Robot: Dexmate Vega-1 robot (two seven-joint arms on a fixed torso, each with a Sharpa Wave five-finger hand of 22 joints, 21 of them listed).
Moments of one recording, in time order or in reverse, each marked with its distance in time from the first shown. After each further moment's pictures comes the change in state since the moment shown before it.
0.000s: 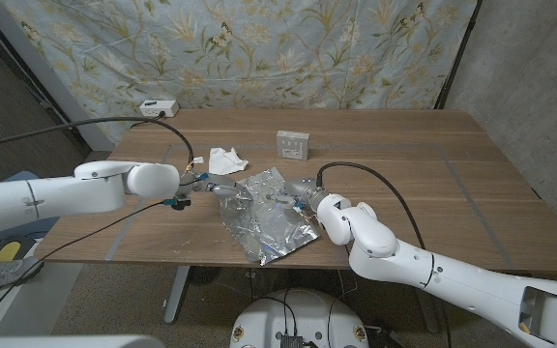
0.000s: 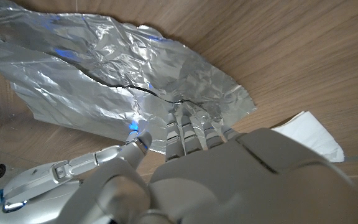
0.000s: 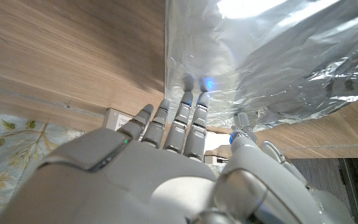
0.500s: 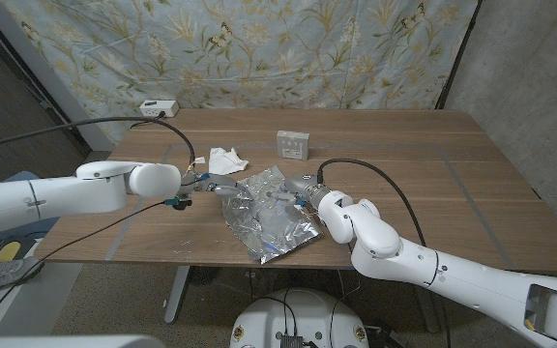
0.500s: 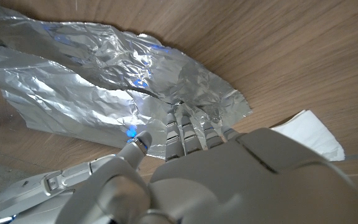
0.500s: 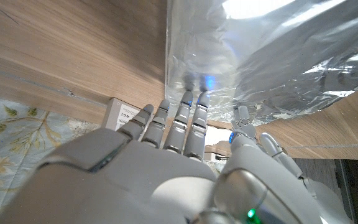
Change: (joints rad) left arm -0.001 -0.006 0.001 -0.010 0.005 0.022 0.000; left_hand 0.000 0.000 0.000 0.000 0.000 0.004 -0.003 0.000 0.000 0.000 0.000 0.000 0.000 0.000 0.000 0.000 0.000 0.000 0.000 0.000 0.000; right arm 0.012 -0.021 -0.009 -0.028 -0.042 -0.002 0.027; right_hand 0.004 0.004 0.000 0.000 0.000 0.000 0.000 0.000 0.000 -0.005 -0.005 0.000 0.000 0.000 0.000 0.000 0.000 0.000 0.000 0.000 0.000
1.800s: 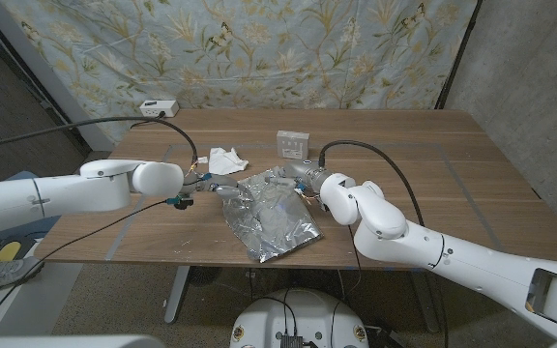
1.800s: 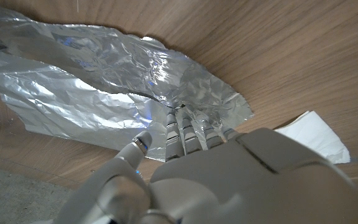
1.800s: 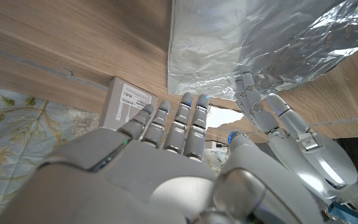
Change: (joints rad) left arm -0.009 -0.015 0.003 0.000 0.013 0.018 -0.030; left_hand 0.000 0.000 0.000 0.000 0.000 0.000 0.000 0.000 0.000 0.000 0.000 0.000 0.000 0.000 0.000 0.000 0.000 0.000 0.000 0.000 0.000; right arm 0.063 -0.023 0.022 -0.069 0.061 -0.016 0.046; right_hand 0.005 0.005 -0.007 0.007 0.004 -0.023 0.005 0.000 0.000 -0.018 0.000 -0.004 0.000 -0.011 0.011 -0.005 0.000 0.000 0.000 0.000 0.000
